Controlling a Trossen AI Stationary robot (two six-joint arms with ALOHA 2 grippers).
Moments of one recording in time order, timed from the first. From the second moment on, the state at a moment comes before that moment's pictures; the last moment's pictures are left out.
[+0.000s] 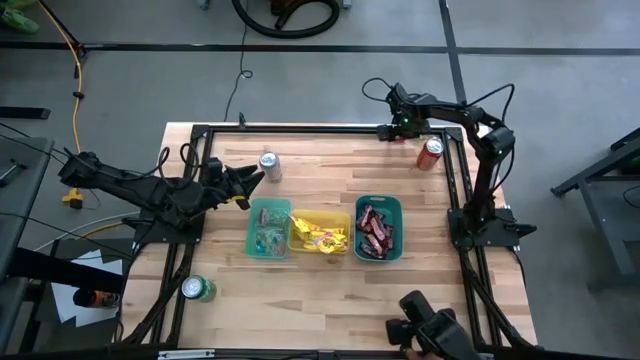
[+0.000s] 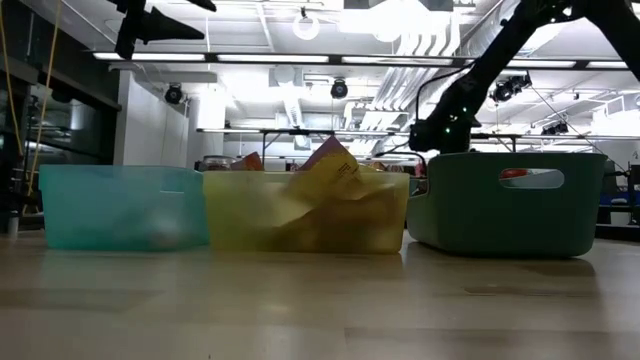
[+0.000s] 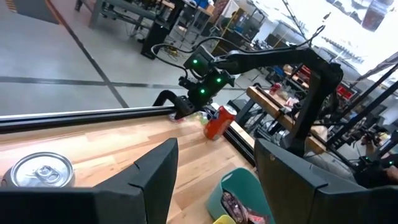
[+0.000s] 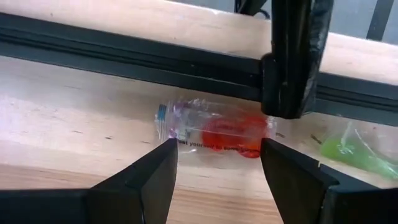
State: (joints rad) left arm -0.30 0.74 0.62 -0.05 -0.92 -0.71; right arm -0.99 1.92 1.26 -0.69 0.05 0.39
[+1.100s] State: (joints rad) left arm -0.30 0.54 0.62 -0.14 -0.63 -0.62; right arm -0.42 1.53 1.26 -0.35 -0.22 0.43
